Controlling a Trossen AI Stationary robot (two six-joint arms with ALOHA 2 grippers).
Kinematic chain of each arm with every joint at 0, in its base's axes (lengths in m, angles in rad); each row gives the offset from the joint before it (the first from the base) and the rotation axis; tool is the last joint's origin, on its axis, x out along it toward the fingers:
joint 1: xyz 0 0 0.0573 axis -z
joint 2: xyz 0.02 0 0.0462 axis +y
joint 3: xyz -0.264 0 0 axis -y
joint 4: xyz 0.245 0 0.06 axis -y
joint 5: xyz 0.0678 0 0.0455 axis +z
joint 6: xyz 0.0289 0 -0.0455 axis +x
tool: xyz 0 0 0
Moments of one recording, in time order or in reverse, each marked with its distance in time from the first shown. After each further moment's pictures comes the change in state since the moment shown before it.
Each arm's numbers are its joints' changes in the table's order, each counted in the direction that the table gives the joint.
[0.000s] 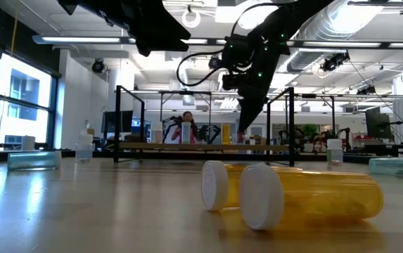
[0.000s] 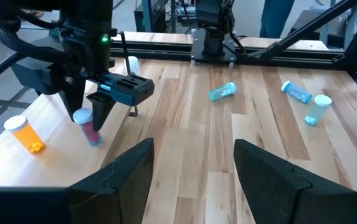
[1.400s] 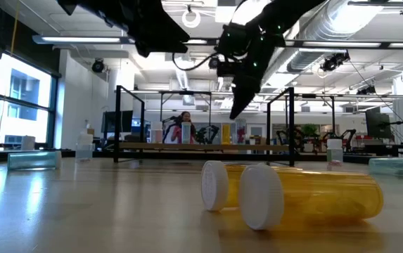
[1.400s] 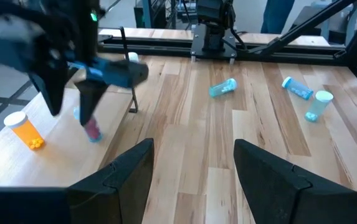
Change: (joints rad) left arm 0.000 0.000 0.000 -0.017 0.000 0.001; right arm -0.011 -0.003 0.095 -0.019 0.030 -0.096
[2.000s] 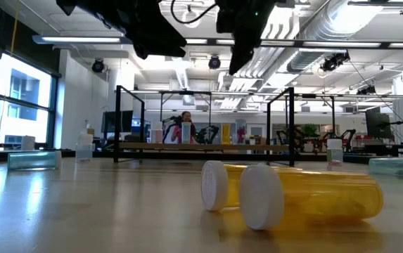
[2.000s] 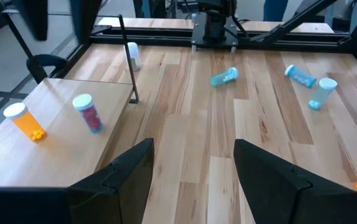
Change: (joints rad) left arm 0.000 0.000 0.000 -0.036 0.000 0.010; right arm -0.035 -0.006 0.406 -0.449 0.150 0.014
